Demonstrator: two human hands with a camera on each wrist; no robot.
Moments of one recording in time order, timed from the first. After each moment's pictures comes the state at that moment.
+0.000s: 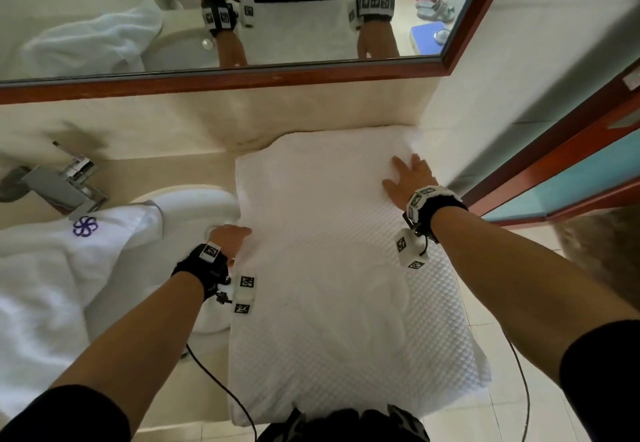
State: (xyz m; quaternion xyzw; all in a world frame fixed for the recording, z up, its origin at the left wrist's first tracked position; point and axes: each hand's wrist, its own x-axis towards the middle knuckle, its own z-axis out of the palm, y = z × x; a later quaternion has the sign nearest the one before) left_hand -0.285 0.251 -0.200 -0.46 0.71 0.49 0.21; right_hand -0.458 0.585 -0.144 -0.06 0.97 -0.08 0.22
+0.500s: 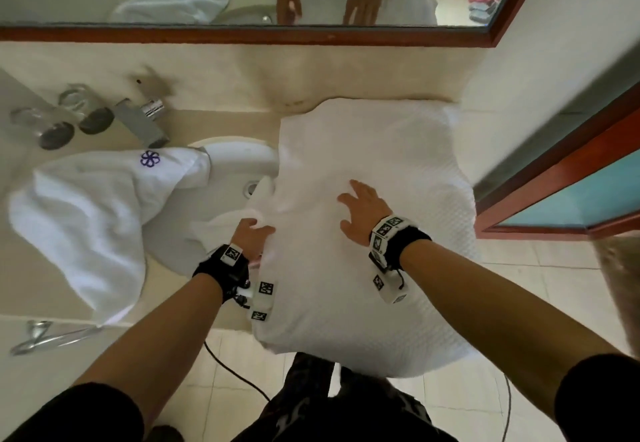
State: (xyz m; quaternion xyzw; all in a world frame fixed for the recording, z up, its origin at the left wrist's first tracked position) left_hand -0.160 0.284 -0.192 -0.51 0.64 0.56 0.11; right_hand -0.292 0.508 -0.155 -0.32 0.91 -0.07 0.24
